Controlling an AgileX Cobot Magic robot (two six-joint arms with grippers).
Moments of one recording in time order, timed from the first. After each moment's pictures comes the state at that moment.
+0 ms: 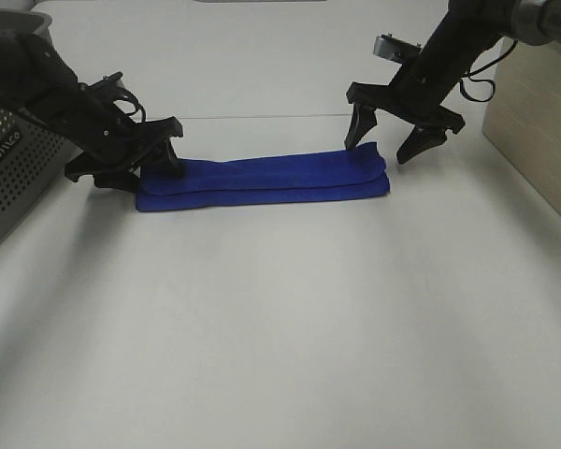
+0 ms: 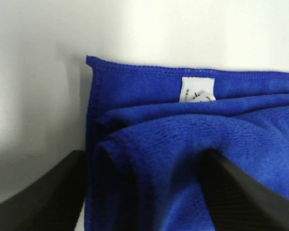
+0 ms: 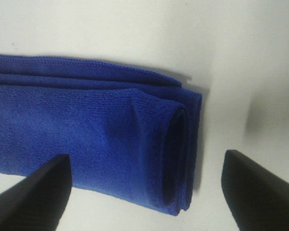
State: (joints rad) left arm -0.14 2.37 -1.70 -0.58 0.61 0.09; right arm 0.15 2.53 -2.25 0.34 1.14 -0.04
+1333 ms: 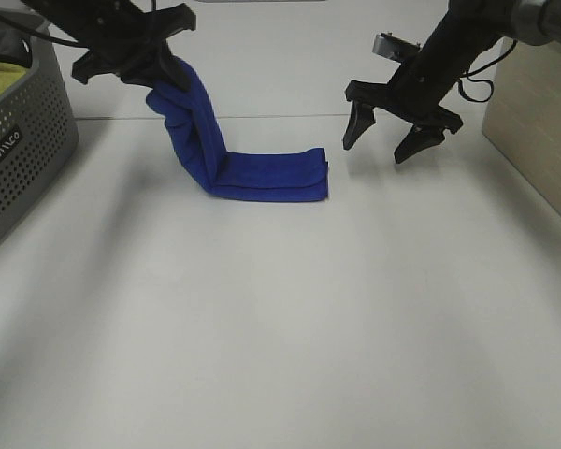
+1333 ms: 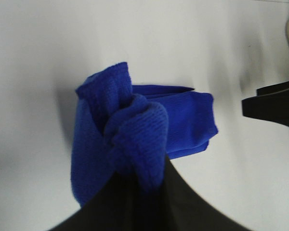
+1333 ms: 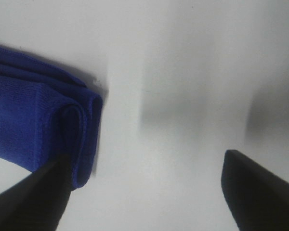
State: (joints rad) left arm -0.21 2.22 -1.92 -0.59 0.83 0.09; right arm 0.15 2.53 -2.25 0.36 1.13 -0.04
